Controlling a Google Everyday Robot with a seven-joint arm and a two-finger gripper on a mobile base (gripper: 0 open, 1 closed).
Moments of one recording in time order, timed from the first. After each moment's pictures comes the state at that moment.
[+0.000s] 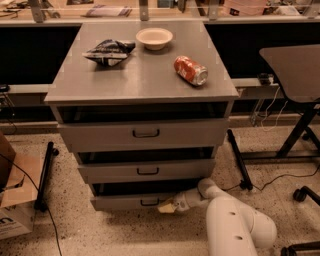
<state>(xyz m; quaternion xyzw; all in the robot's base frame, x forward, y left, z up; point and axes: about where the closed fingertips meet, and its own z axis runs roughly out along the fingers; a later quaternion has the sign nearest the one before) 0.589 -0.019 0.168 -0.38 0.77 0.48 0.19</state>
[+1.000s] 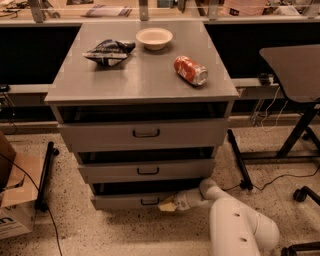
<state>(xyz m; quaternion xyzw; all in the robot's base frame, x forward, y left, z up) 0.600 -0.023 0.171 -0.38 0.77 0.47 0.22</state>
